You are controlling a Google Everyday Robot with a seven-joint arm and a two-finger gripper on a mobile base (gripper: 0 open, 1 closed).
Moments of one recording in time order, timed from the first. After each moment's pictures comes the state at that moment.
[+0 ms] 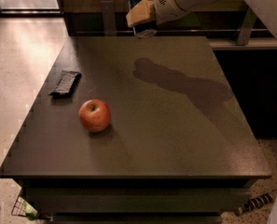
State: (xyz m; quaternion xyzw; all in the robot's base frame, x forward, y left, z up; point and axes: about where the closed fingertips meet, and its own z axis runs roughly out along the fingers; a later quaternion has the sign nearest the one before) arm 0.703 -0.025 0.979 -0.23 0.87 0.25 0.37
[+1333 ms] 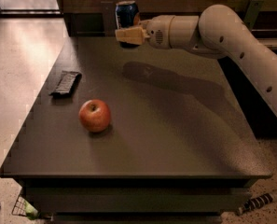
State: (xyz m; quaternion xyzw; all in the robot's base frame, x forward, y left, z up) arm 0.711 0.017 0.951 -0.35 0.68 0.35 0.54
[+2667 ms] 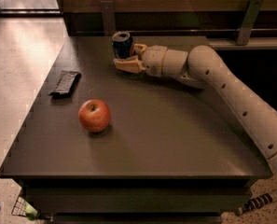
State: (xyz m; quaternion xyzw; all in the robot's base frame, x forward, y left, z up) arm 0.722 0.028 0.863 -0.44 0.58 0.32 0.61
